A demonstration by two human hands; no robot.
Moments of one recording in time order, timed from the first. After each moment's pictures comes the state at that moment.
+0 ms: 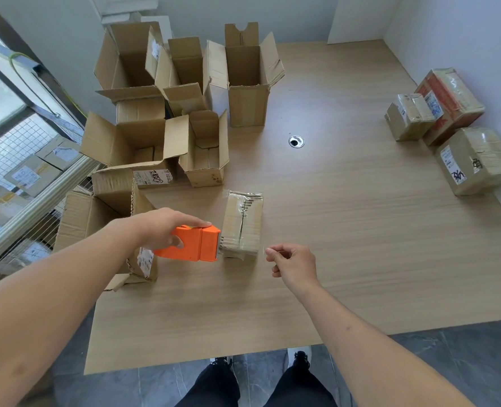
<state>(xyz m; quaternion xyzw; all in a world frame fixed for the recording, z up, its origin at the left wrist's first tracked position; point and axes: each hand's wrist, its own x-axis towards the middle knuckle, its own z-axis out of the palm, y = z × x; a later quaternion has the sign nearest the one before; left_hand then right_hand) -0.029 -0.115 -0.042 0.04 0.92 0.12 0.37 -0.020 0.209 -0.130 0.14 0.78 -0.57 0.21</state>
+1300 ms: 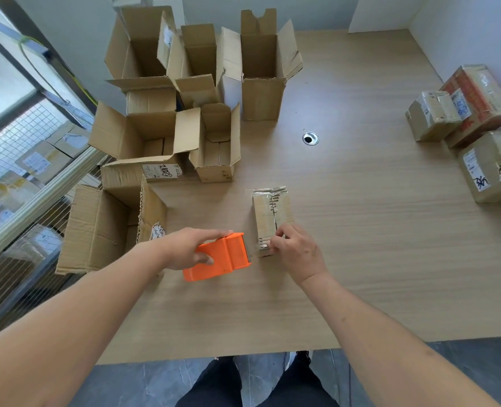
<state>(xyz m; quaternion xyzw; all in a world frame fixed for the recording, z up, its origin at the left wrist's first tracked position) -0.004 -0.085 -0.072 -0.02 0.89 0.25 0.38 -0.056 0.202 -0.140 -0.29 0.93 -0.21 -0.03</state>
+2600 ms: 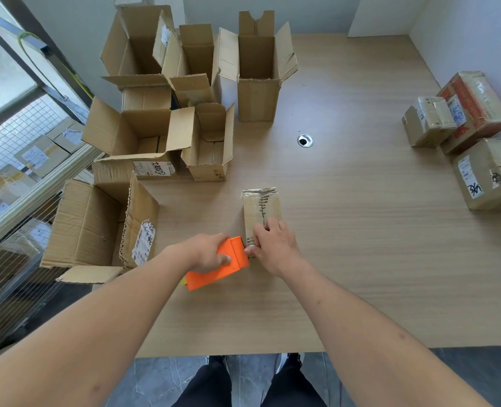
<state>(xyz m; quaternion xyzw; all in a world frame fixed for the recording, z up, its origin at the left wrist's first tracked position) -0.019 -0.015 -0.099 -0.08 0.90 0.16 0.39 -0.073 0.179 -0.117 -0.25 0.94 -0.11 0.20</state>
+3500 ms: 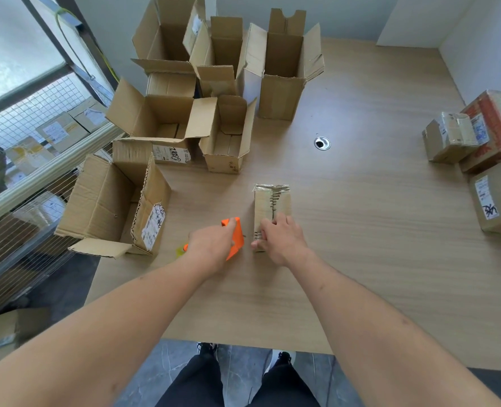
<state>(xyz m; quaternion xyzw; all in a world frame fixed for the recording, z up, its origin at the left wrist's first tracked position) 0.002 0.011 -0.116 -0.14 0.96 0.03 0.25 -0.083 0.172 -0.112 -0.27 0.93 -0.06 0.25</state>
